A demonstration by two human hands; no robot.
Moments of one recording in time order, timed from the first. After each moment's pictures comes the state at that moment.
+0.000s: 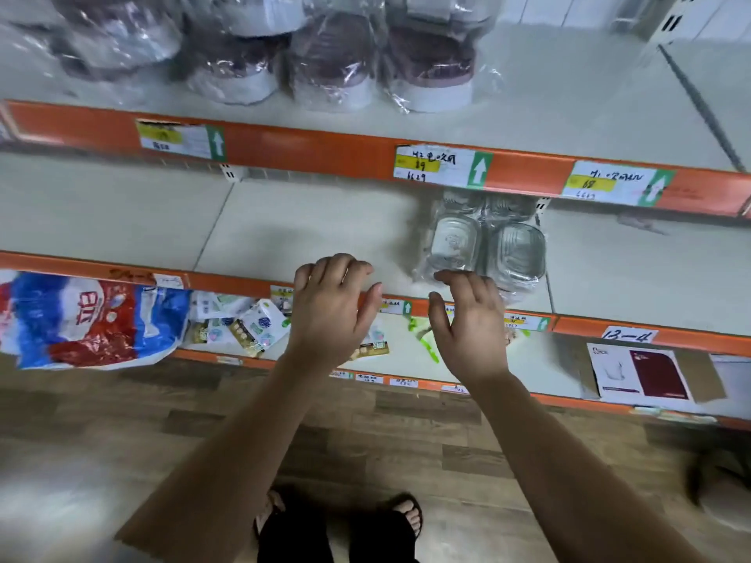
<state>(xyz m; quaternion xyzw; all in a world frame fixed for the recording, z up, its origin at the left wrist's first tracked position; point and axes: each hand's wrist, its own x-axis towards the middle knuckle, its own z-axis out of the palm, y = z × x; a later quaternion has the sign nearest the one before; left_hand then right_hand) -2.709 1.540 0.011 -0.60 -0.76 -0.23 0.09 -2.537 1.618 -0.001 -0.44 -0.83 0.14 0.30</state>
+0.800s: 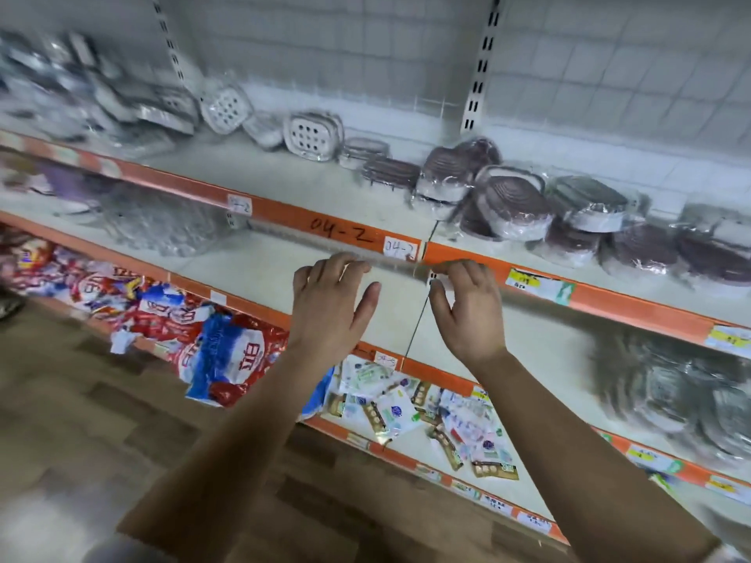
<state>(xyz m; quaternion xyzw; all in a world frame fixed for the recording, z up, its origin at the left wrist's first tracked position) -3.044 1.300 0.162 -0.49 -0.83 -0.23 0.16 -2.911 1.449 0.146 -0.25 -0.88 0.13 0.37</state>
